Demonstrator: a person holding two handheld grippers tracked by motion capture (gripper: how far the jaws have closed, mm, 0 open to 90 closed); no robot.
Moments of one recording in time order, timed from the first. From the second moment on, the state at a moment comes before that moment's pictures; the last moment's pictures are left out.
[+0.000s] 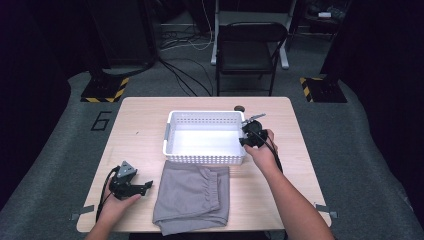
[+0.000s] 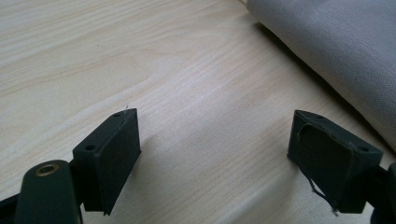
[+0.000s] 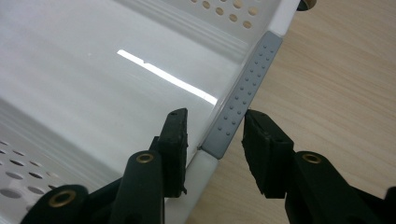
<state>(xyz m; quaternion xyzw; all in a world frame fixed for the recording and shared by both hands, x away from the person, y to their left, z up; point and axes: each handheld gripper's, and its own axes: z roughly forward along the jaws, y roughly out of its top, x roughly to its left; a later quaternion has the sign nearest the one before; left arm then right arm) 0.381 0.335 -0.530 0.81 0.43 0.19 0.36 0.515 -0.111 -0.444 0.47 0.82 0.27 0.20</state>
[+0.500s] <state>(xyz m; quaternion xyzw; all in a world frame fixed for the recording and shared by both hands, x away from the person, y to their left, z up) 0.379 0.334 -0.529 0.80 0.43 0.19 0.36 0.507 -0.111 -0.430 0.47 0.81 0.29 0.20</state>
